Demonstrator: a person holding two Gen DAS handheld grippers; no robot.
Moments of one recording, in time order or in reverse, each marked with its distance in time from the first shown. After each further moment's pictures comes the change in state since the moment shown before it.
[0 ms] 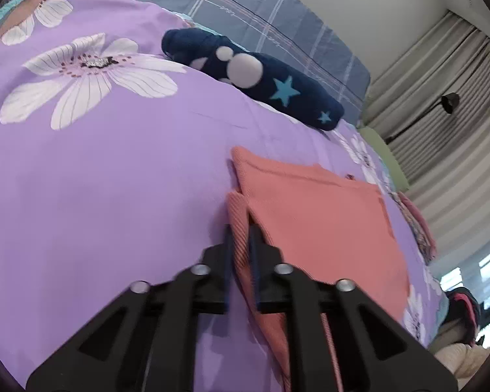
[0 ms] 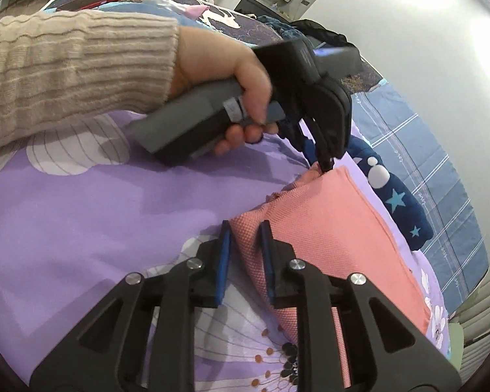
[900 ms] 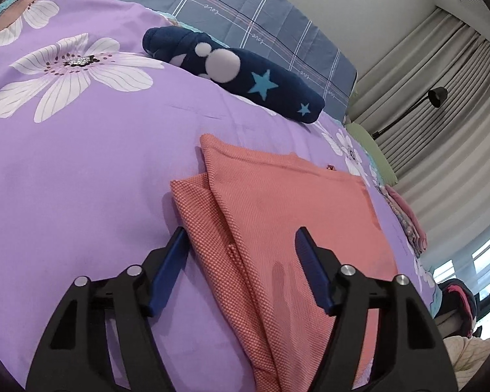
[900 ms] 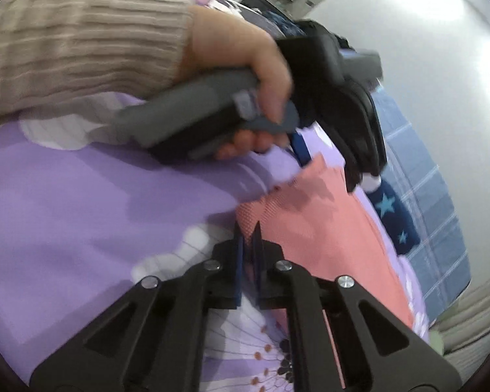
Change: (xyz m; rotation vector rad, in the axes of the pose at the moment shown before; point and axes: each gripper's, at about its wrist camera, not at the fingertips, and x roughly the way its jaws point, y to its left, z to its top) left arm -0.004 -0.016 -0.016 0.024 0.004 -0.070; right arm 0.000 0.020 0.002 -0.100 0.004 -0.060
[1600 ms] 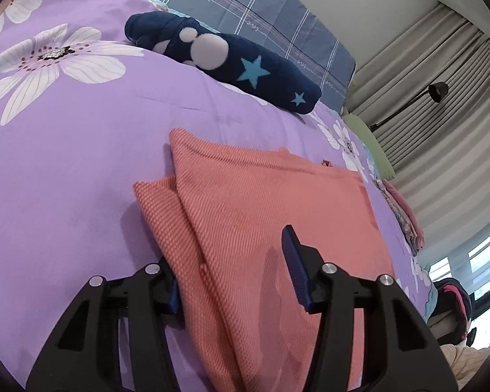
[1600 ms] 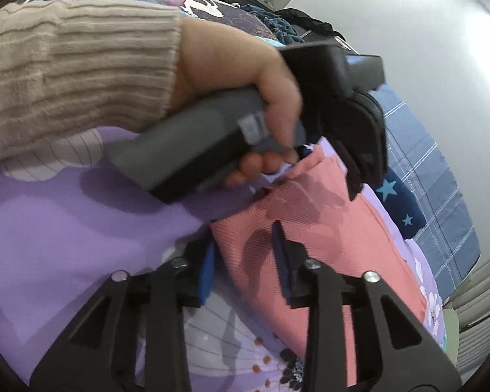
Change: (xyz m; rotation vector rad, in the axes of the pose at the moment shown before) left arm 0.029 -0.014 0.012 -0.008 0.058 -0.017; right arm 0.021 -0.019 0.006 0.136 0.049 -0.003
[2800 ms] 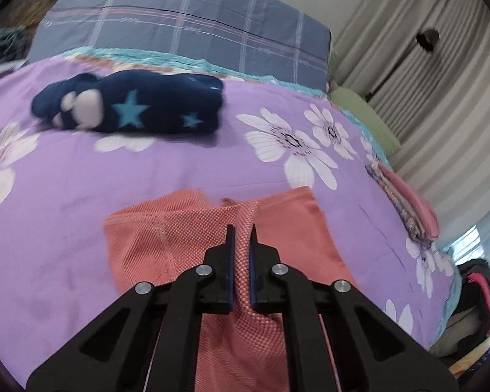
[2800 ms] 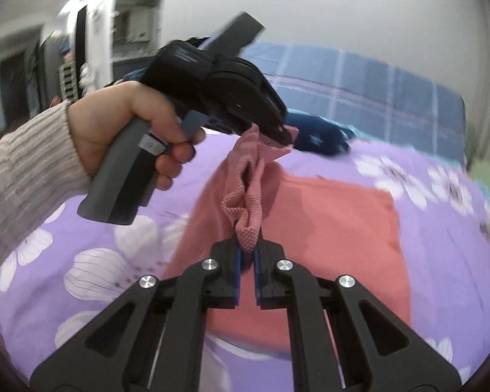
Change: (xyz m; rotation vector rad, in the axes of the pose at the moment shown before) left arm 0.072 -0.200 0.051 0.235 0.039 0.126; right arm -0.092 -0.196 -0.137 0.772 -0.101 -0.014
